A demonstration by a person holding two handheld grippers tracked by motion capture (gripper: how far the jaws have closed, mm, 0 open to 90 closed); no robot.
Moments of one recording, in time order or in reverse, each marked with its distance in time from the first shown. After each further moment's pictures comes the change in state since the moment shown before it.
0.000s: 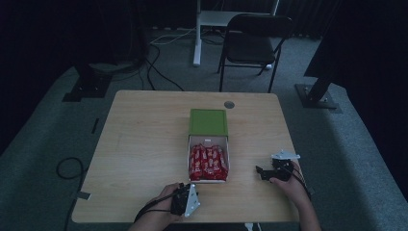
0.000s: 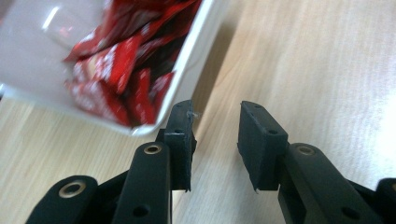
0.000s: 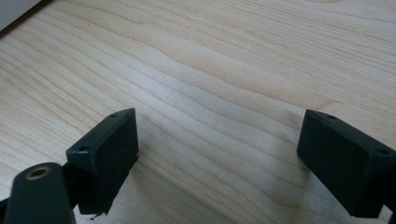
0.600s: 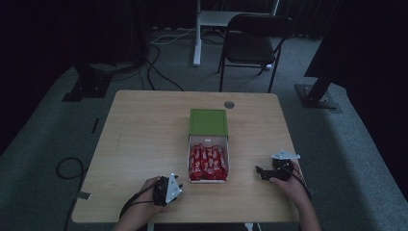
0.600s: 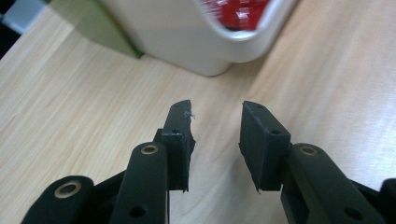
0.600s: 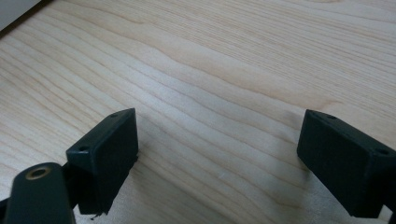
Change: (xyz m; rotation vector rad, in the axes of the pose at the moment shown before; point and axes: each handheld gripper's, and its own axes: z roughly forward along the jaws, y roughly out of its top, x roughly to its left) left arm 0.035 -0.041 -0.008 0.017 0.053 -0.187; right arm 0.000 0.000 0.000 0.000 0.000 0.000
